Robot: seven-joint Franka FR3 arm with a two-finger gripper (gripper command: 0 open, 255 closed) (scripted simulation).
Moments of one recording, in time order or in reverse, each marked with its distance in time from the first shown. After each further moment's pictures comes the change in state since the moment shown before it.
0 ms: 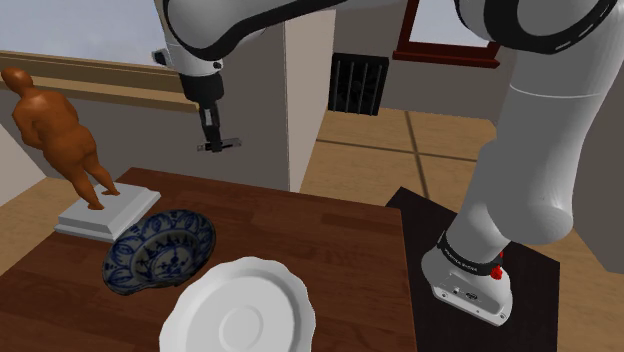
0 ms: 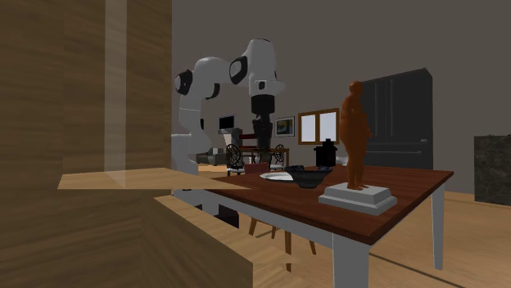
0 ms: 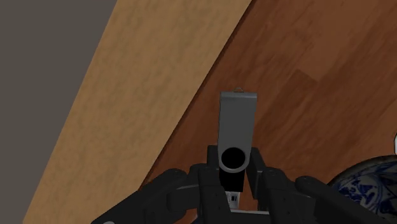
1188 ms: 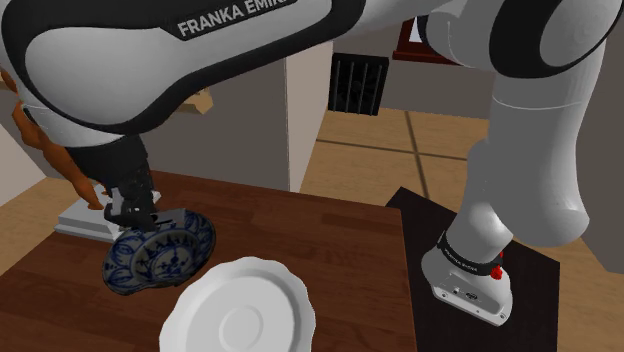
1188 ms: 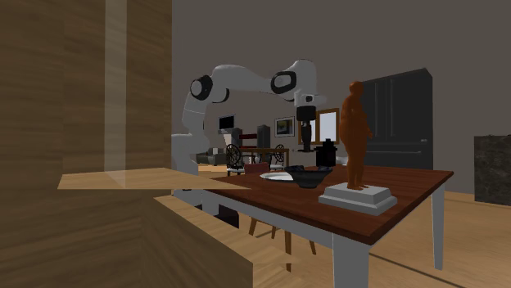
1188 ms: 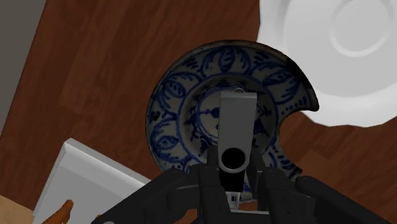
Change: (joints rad) arm 0.254 0.139 0.125 0.172 -0.071 -0.040 0.385
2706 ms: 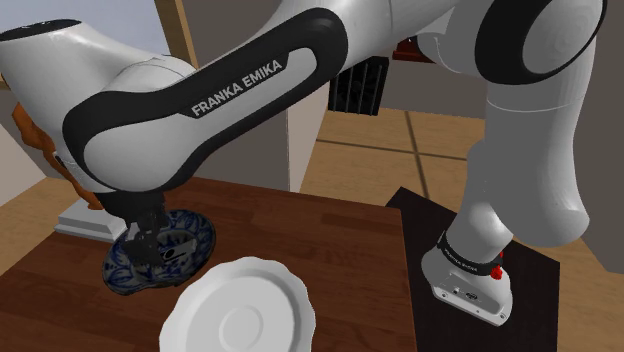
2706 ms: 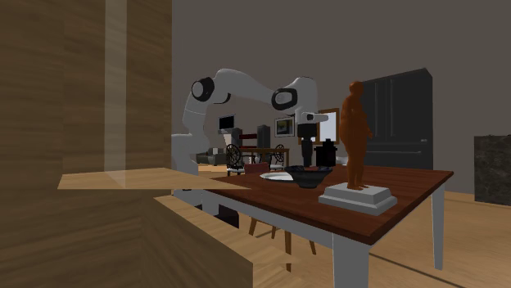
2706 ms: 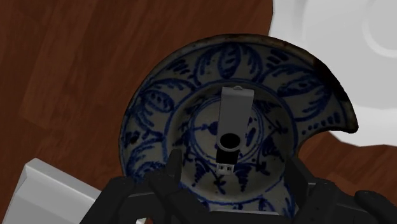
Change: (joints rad) arm 0.004 0.040 -0.004 -0.111 -0.014 0.150 0.015
